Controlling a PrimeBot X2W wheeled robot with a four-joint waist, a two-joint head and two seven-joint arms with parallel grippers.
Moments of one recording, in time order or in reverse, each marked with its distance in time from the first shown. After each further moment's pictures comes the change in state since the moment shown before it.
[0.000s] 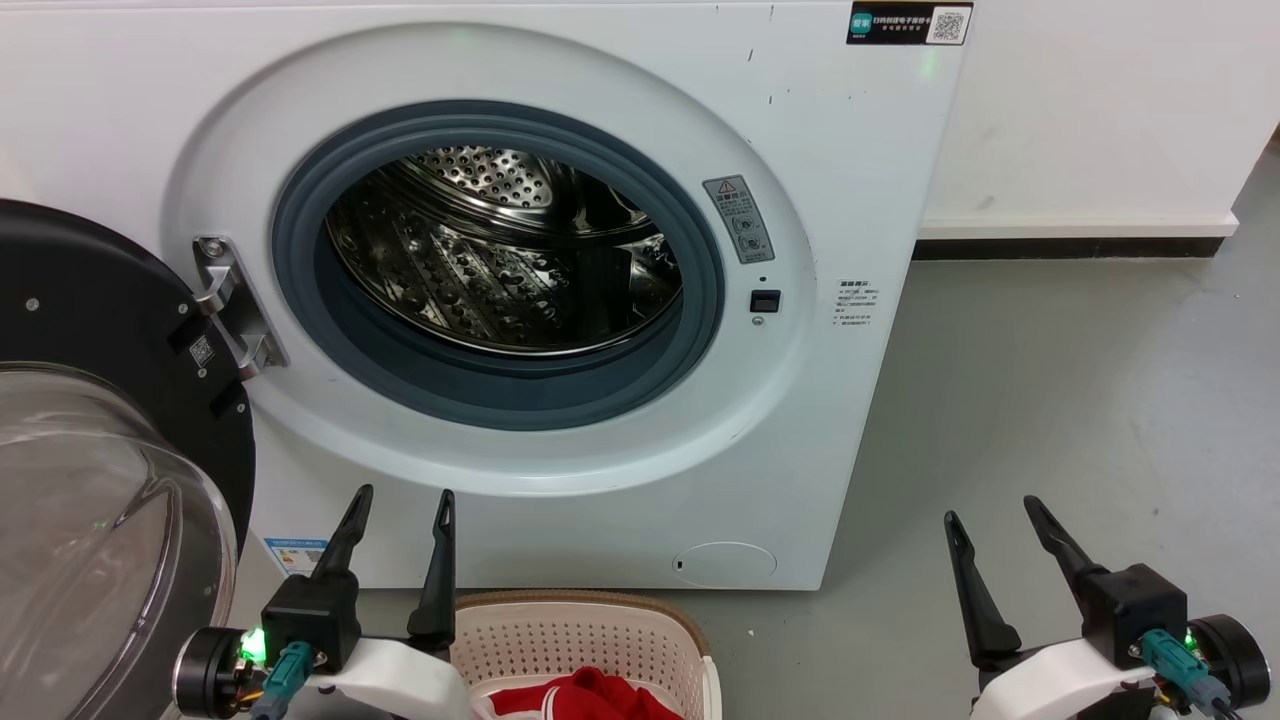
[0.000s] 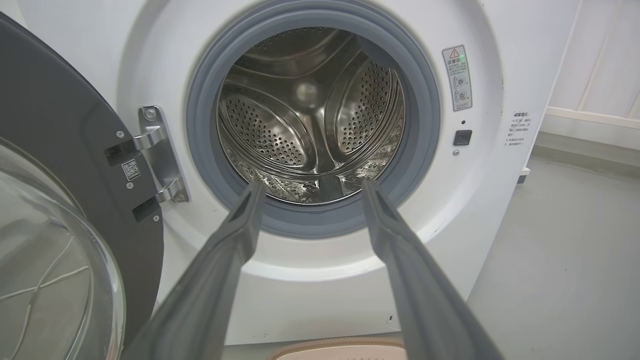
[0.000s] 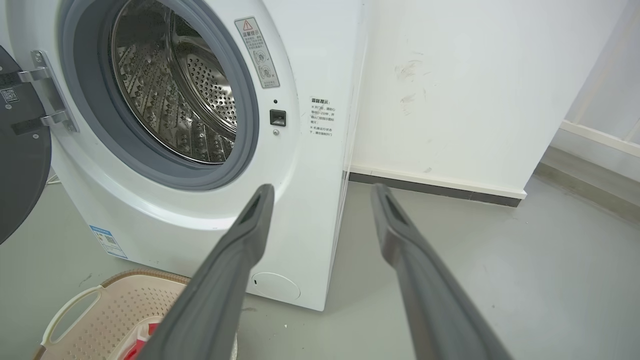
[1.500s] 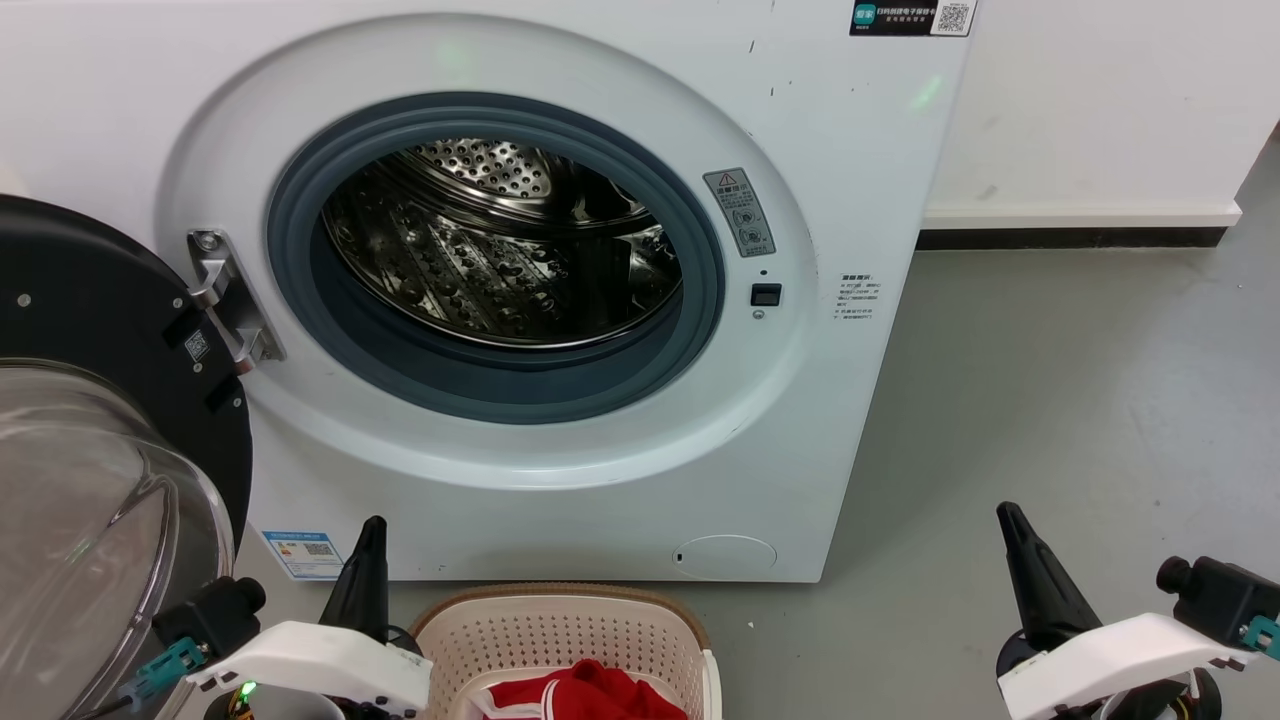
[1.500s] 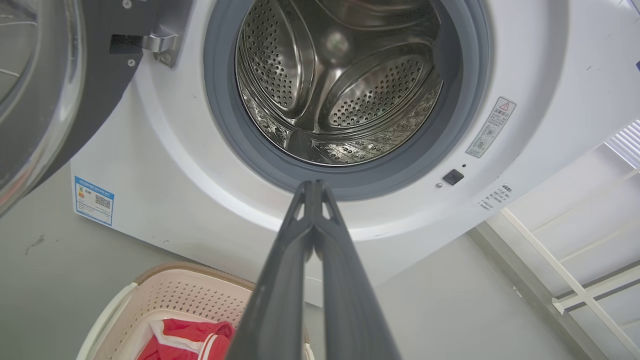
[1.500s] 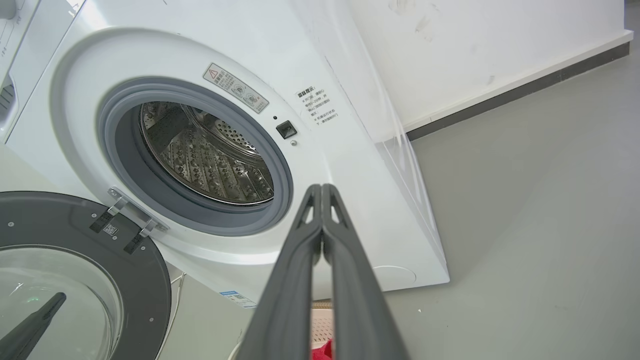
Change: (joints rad) left arm -0.018 -0.035 0.082 0.093 -0.553 -0.046 0.103; right arm -0.045 -0.022 -0.009 0.107 0.620 0.000 0.029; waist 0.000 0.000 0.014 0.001
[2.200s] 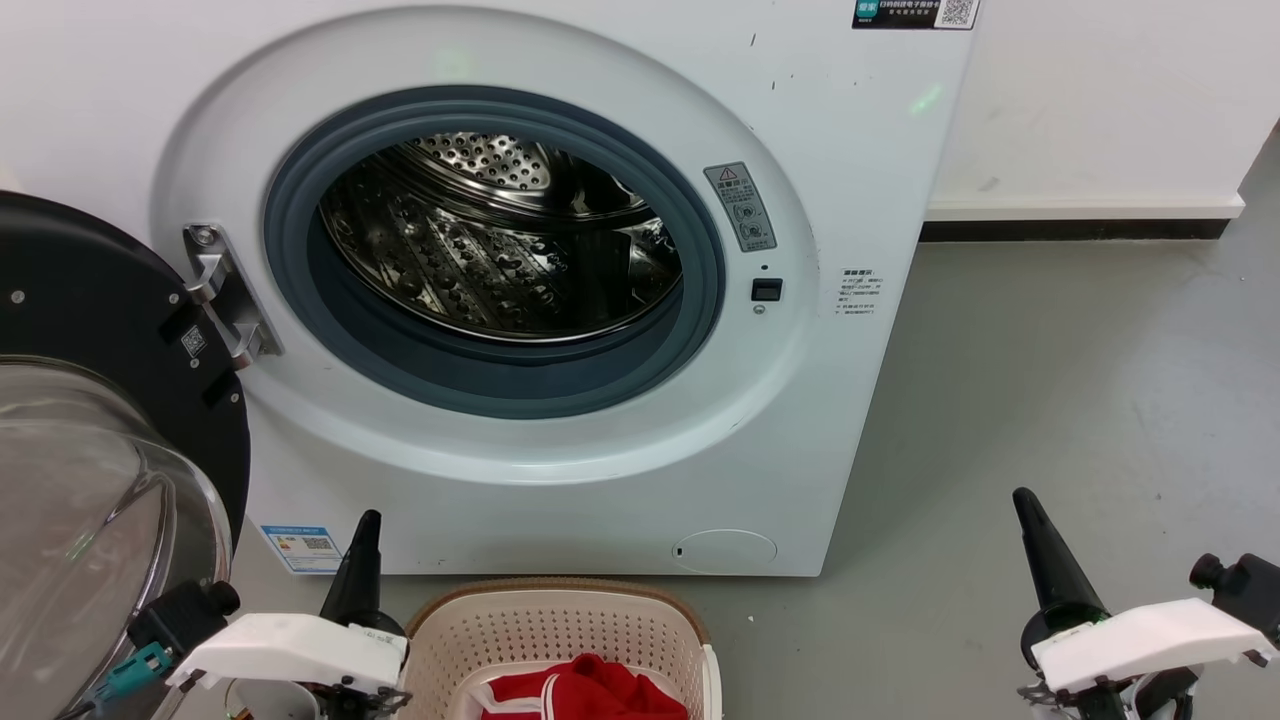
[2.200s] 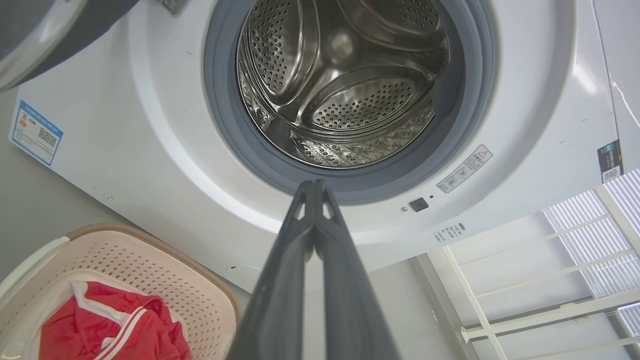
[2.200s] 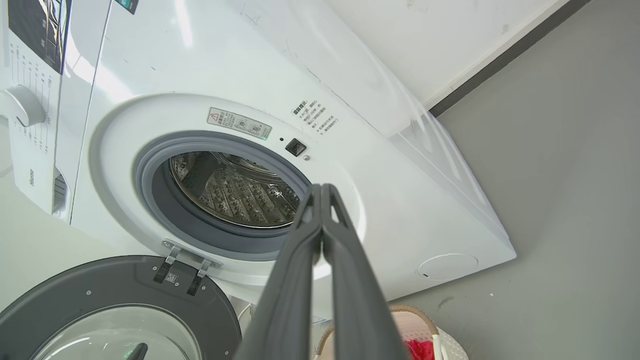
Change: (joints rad) left arm -0.026 -0.020 0.047 0.028 -0.276 -0.027 0.054; right arm -0.040 -0.007 -0.021 0.047 0.316 0.000 0.021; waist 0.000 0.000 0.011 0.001
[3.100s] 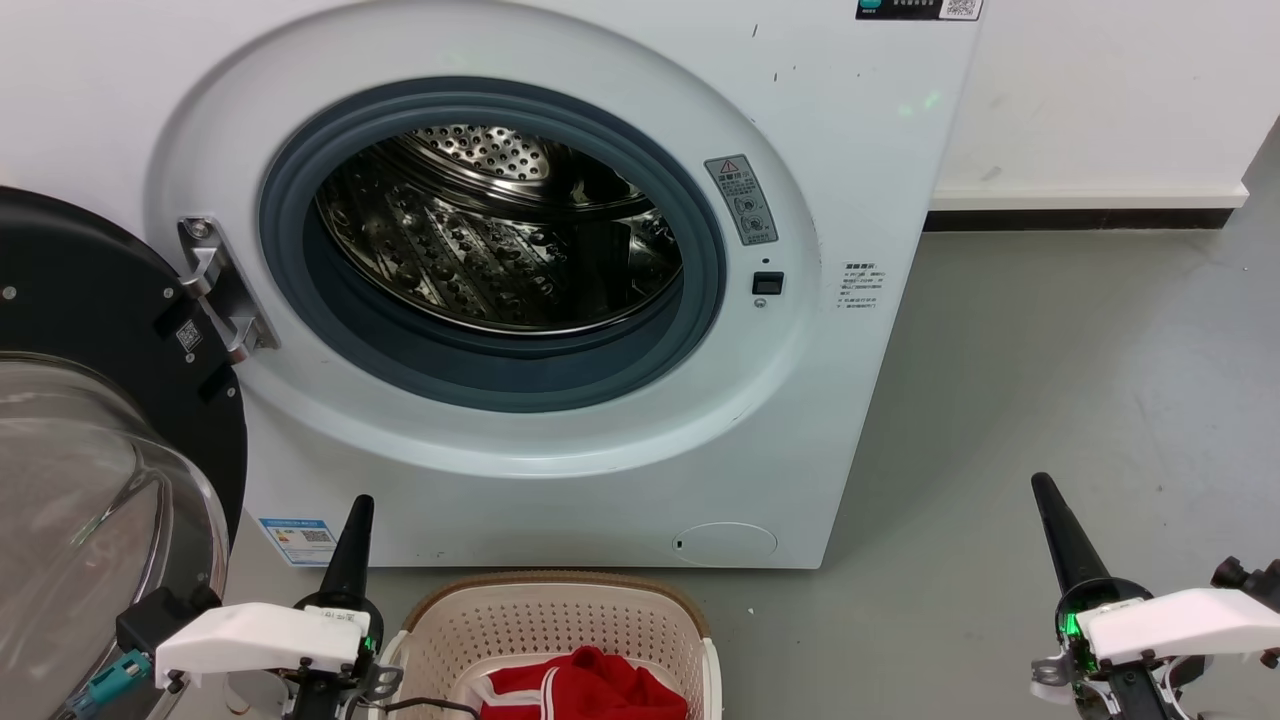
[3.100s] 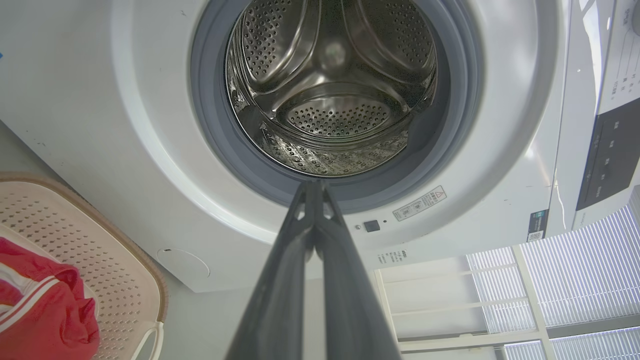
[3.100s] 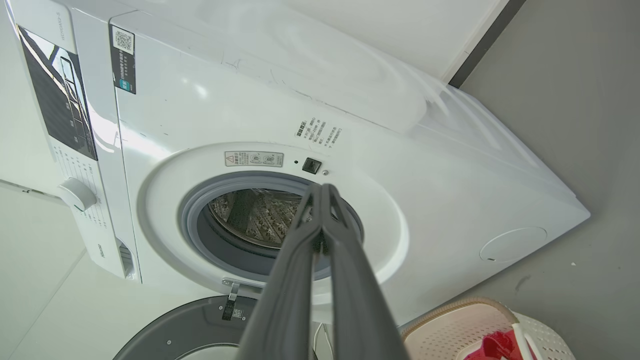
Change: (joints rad) left arm -0.034 -0.016 0.047 0.027 -0.281 -0.030 0.054; right arm -0.040 -0.003 -0.031 0.048 0.316 0.000 0.028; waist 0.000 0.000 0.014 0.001
